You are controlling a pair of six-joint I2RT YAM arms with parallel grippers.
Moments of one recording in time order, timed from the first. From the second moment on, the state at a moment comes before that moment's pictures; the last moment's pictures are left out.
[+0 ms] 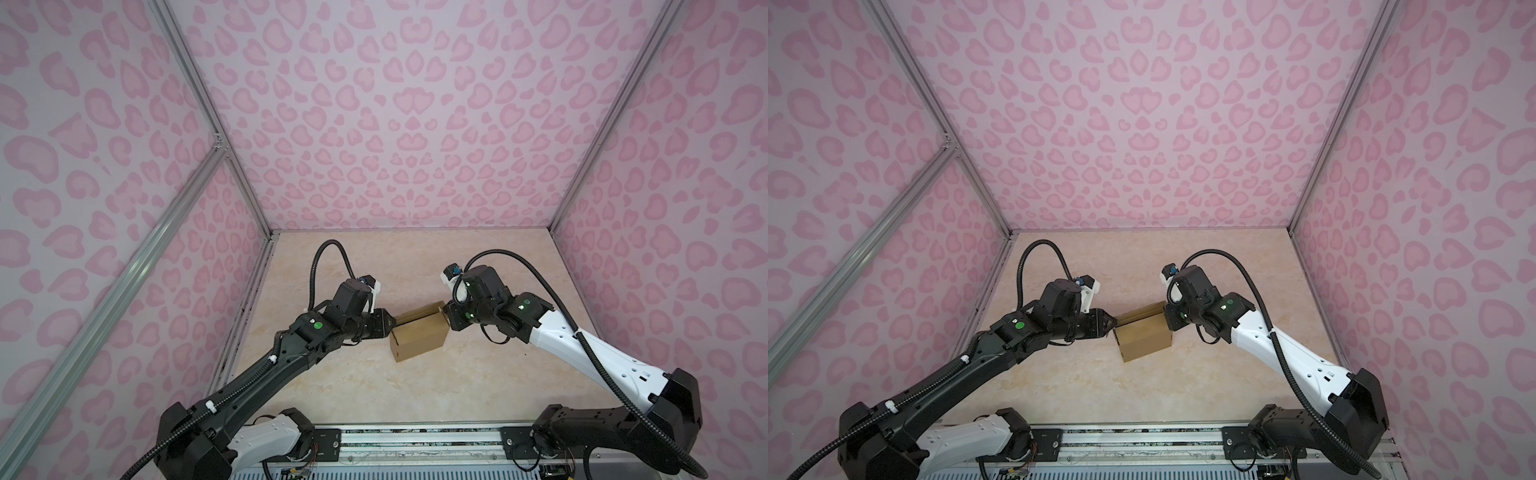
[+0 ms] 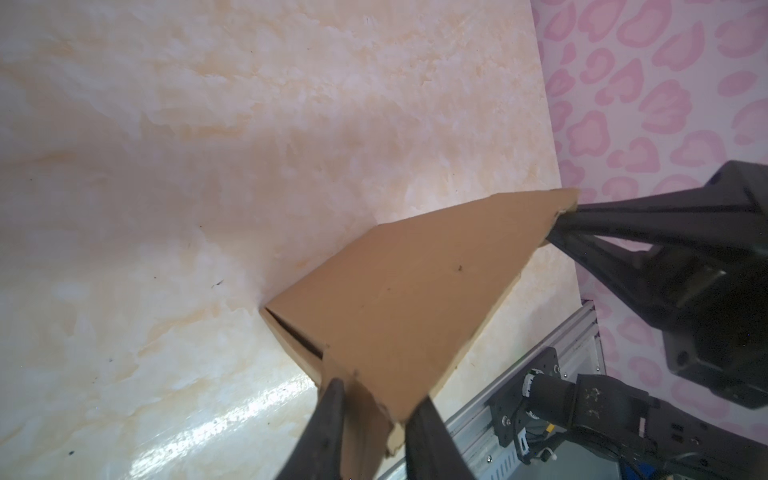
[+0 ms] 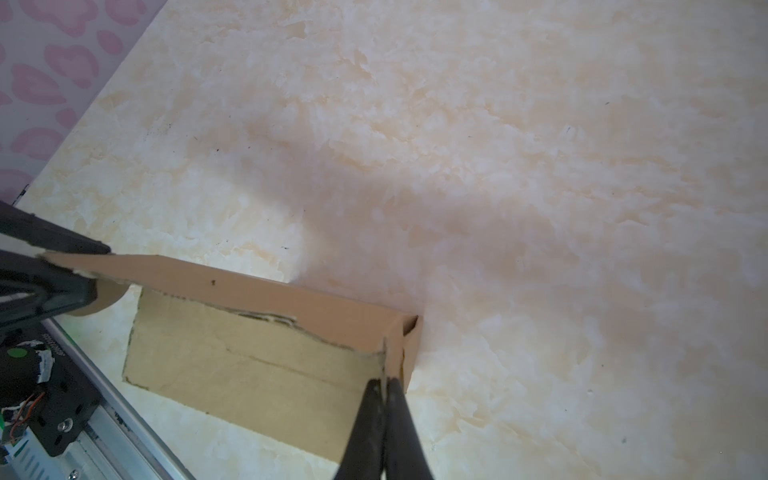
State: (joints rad) left arm -0.66 1.14 0.95 -0.60 0.20 -0.66; right arm 0.69 1.28 1.09 -0.66 -0.05 0.23
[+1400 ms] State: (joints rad) left arm -0.72 1.17 0.99 -0.71 0.10 -0.69; right arm 0.86 1.27 1.09 -0.74 0.15 0.46
